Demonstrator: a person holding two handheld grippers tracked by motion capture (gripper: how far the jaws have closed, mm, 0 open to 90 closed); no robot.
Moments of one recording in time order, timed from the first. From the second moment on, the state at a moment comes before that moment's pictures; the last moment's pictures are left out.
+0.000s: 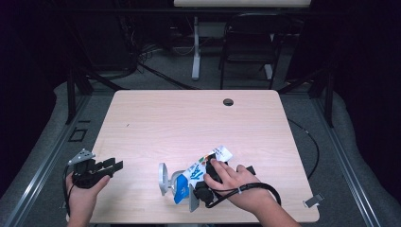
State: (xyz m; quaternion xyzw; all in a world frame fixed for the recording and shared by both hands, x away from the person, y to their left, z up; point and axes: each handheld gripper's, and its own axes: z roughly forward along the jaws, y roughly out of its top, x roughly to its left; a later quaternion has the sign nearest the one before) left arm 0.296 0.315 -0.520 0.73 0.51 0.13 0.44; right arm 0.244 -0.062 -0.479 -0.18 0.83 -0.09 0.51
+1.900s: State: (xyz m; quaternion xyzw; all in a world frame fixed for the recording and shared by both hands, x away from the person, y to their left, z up) left arm 0.296 0.316 -0.521 0.73 0.51 0.13 0.44; right arm 0.241 -0.061 -0.478 -0.20 0.82 -0.09 0.52
